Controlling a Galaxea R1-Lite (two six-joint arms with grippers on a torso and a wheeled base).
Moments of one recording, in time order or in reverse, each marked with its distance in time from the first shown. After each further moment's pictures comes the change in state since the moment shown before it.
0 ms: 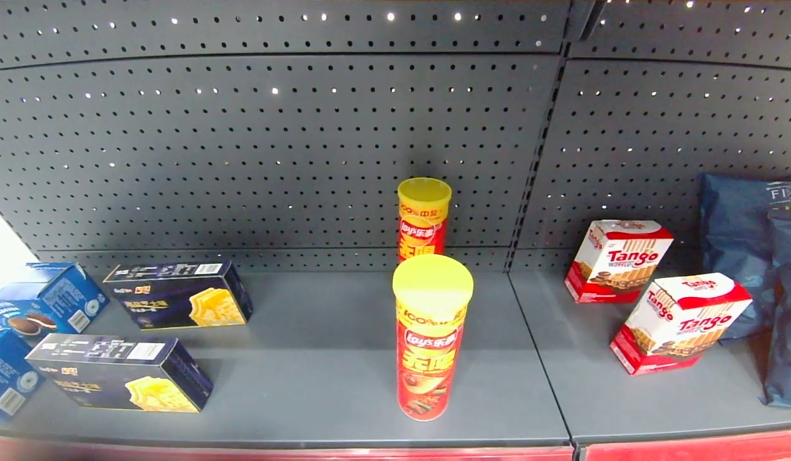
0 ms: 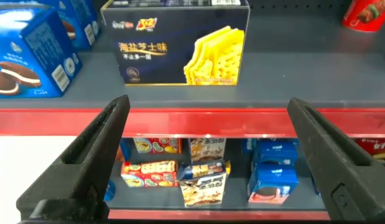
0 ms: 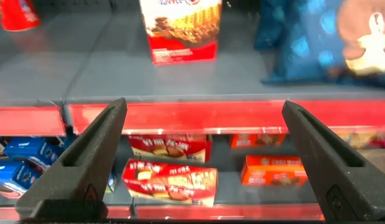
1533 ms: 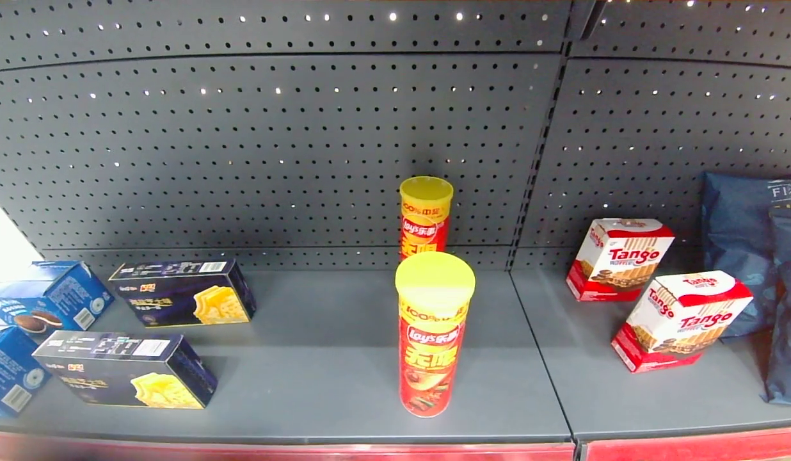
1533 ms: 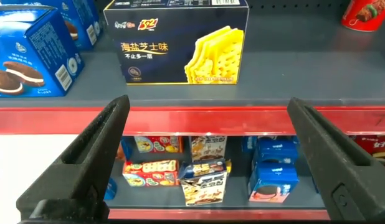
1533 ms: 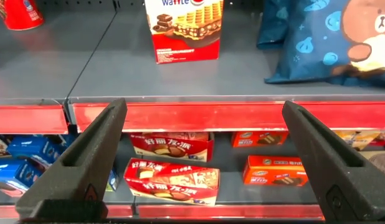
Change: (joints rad) left arm 0.002 0.000 0.000 0.000 -0.002 0.000; right arm 0.001 0.000 0.000 0.001 0.000 0.000
